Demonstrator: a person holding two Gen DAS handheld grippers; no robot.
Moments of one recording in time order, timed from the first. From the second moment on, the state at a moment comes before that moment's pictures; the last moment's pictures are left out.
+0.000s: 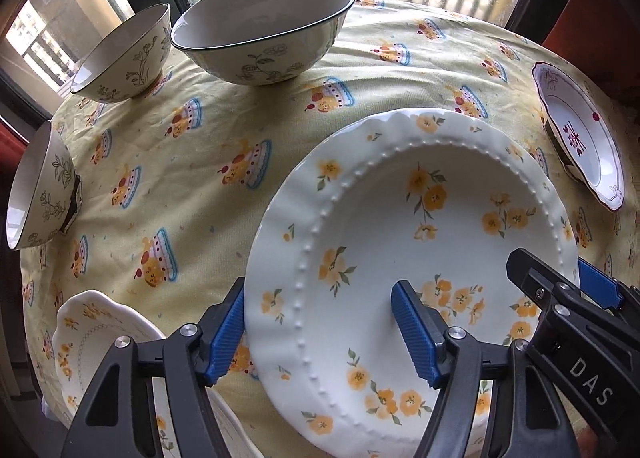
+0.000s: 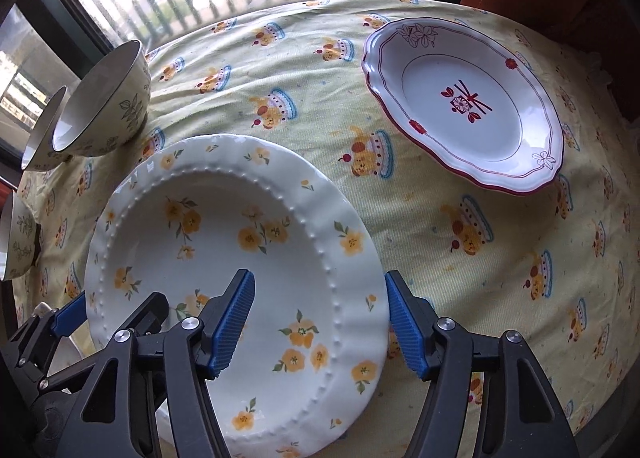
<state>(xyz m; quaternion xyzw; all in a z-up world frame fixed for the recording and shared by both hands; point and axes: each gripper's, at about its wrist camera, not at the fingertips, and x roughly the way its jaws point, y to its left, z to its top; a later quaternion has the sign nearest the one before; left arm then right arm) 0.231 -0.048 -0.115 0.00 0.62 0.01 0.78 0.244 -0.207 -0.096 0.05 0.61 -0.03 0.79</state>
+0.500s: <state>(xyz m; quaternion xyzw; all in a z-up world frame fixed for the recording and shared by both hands) 0.238 -0.047 -0.119 -0.01 0.62 0.01 0.79 0.238 -0.209 -0.104 0.02 0.61 -0.02 0.79</state>
